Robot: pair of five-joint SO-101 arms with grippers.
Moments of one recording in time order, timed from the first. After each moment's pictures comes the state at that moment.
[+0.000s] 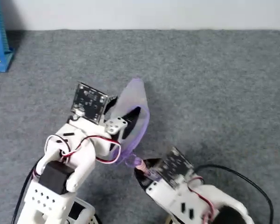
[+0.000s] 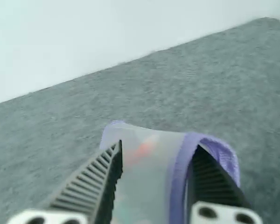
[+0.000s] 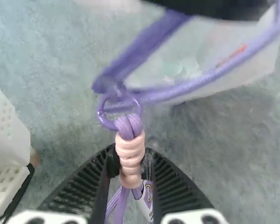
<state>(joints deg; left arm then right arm) 23.3 -61.8 47.0 52.8 3.6 -49.4 -99.7 58.9 81.5 2.6</state>
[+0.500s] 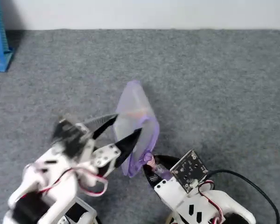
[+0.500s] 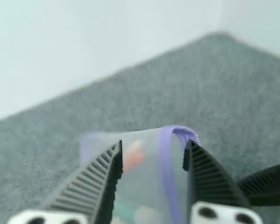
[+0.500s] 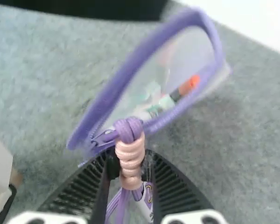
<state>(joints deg) 30.0 -77.8 40.2 69.8 3.6 -43.2 -103.6 58.9 81.7 2.7</state>
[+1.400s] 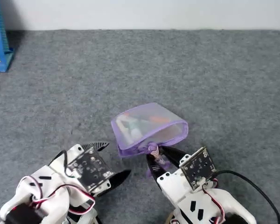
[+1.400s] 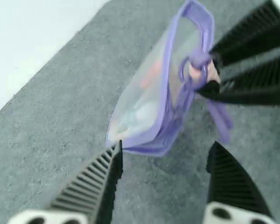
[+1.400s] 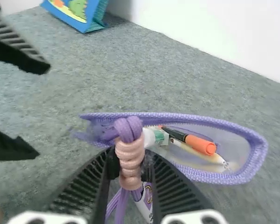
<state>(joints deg) 30.0 -81.9 41.5 91.1 -18.1 -37.6 -103.7 58.5 77.6 2.0</state>
